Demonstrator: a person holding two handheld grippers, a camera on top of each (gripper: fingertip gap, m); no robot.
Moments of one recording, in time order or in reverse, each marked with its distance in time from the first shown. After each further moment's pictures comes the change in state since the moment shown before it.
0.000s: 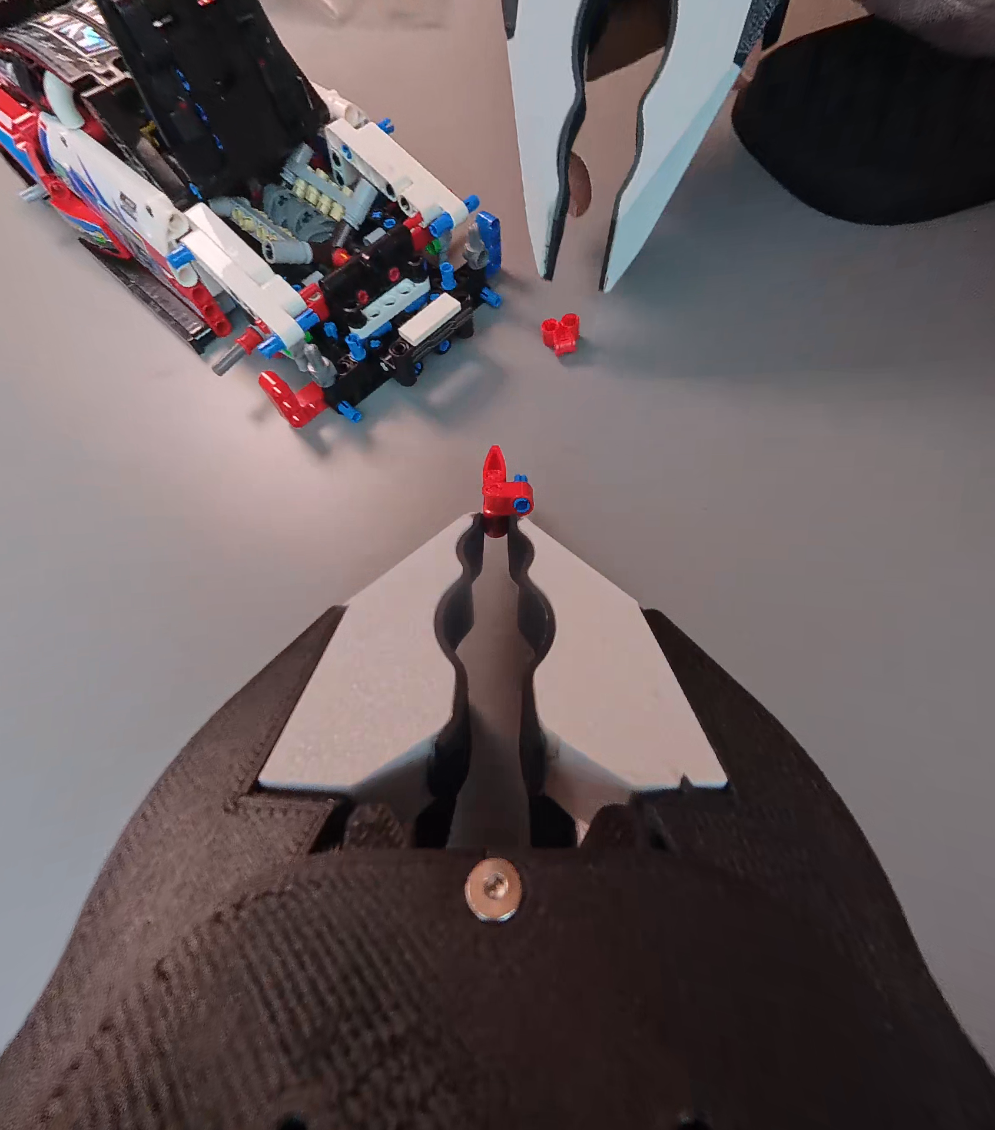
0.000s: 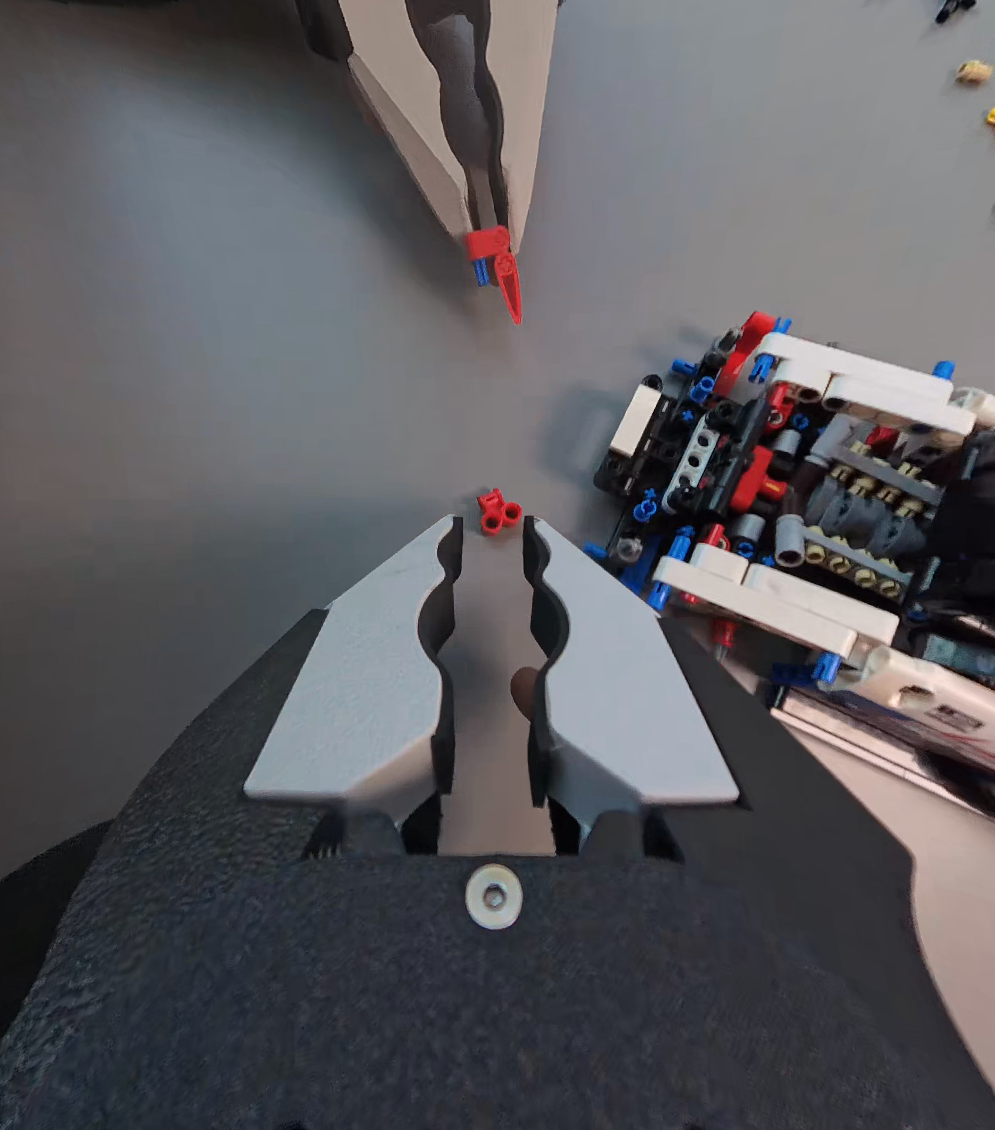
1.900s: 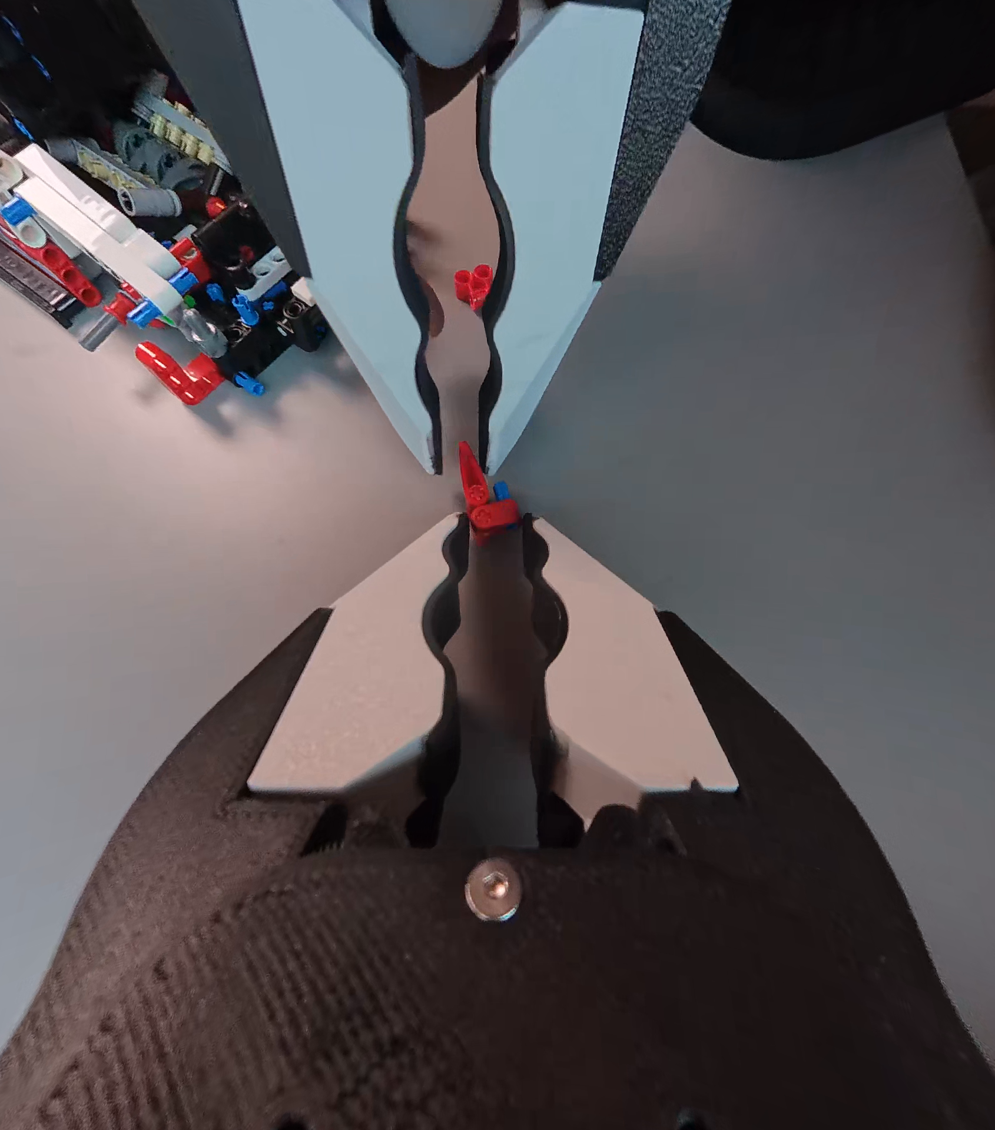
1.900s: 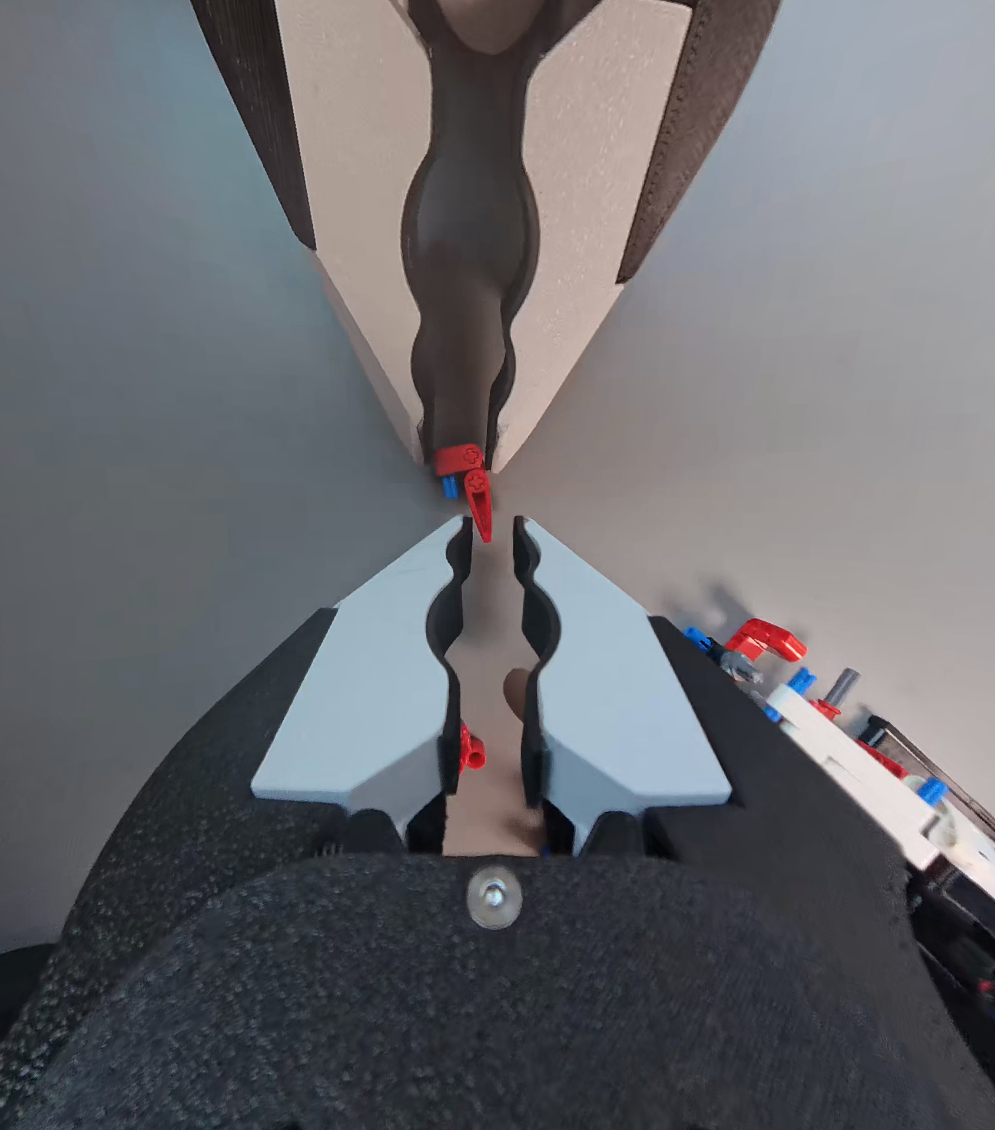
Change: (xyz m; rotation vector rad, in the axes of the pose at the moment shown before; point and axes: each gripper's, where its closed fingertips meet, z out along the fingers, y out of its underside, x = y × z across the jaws) left arm 0.024 0.012 -0.003 -0.060 0.128 0.022; right arm -0.009 -0.058 0.068 -0.252 -0.101 -0.229
